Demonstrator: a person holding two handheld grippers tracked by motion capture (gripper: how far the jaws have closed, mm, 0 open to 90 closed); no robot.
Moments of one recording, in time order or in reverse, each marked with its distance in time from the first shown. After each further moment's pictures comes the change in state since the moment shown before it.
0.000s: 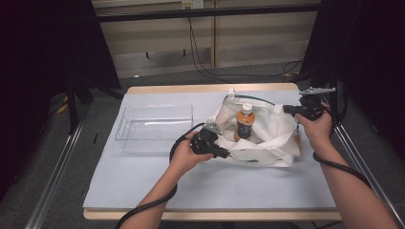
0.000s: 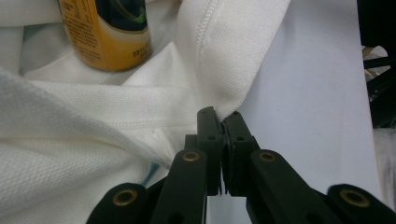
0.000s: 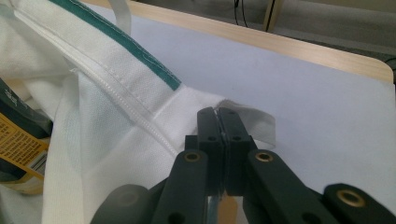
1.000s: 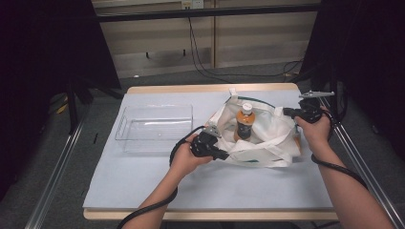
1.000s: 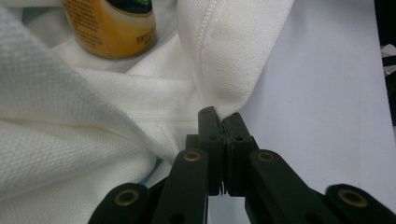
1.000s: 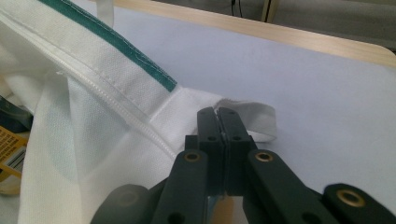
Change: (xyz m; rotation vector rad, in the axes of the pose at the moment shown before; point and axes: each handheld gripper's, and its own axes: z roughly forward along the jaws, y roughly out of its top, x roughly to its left) left arm 0.001 -0.010 0.009 0.005 0.025 0.000; right arm -0.005 -0.013 0.009 -0.002 -0.009 0.021
